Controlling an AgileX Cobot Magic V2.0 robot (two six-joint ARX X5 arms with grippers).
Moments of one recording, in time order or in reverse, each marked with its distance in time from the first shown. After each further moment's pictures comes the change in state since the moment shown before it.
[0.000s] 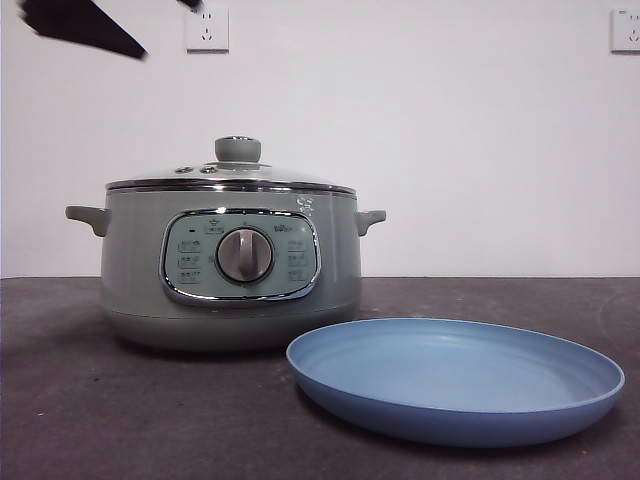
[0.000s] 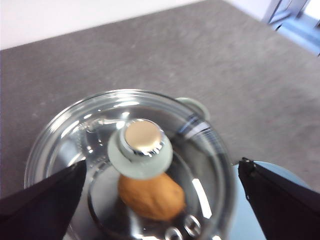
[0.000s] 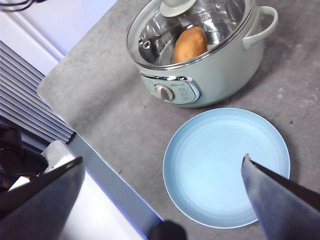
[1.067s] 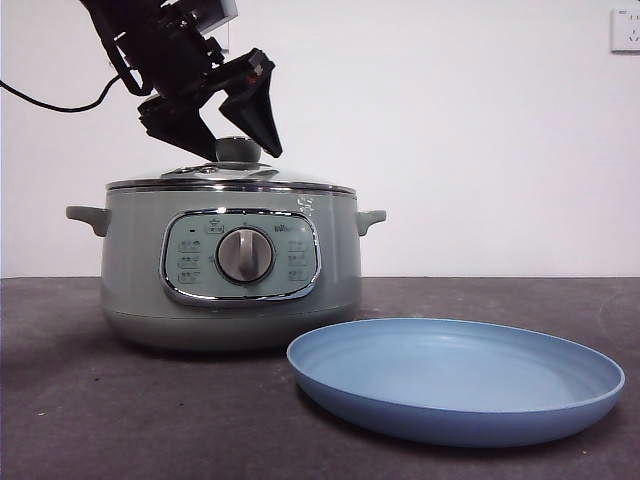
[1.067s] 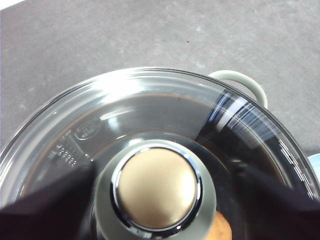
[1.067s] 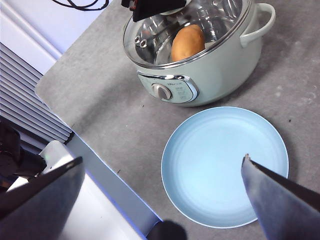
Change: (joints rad) left arm -0.140 0.363 0.146 0.075 -0.214 0.068; right arm 0.000 0.012 0.000 0.004 0.005 0.000
